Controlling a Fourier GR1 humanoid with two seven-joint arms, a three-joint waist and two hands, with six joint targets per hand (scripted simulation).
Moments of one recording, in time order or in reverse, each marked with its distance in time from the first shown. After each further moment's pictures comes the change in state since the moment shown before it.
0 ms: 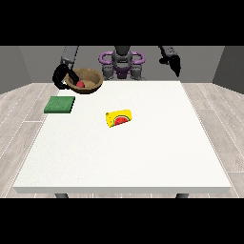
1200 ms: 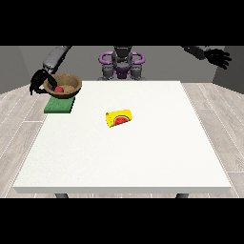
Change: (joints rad) left arm -0.051 0.416 0.392 0.129 0.296 -0.341 -0.129; right arm 0.090 -0.218 -0.193 -0.079 -0.116 0.156 -0.161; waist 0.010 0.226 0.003
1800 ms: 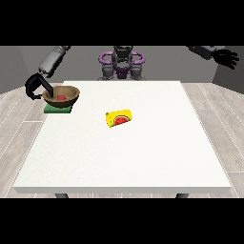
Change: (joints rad) left arm -0.007 0.097 0.062 0.073 0.040 -0.088 -0.075; right arm -0.049 -0.071 -0.075 0.111 -0.023 -0.030 -0.023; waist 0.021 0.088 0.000
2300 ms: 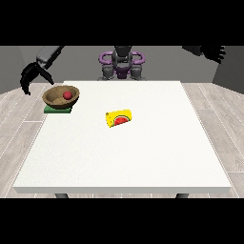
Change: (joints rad) left arm -0.011 -0.139 -0.140 -0.157 -0.034 0.093 0.159; right arm -0.067 -0.028 0.034 0.077 0.024 0.049 0.094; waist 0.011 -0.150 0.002
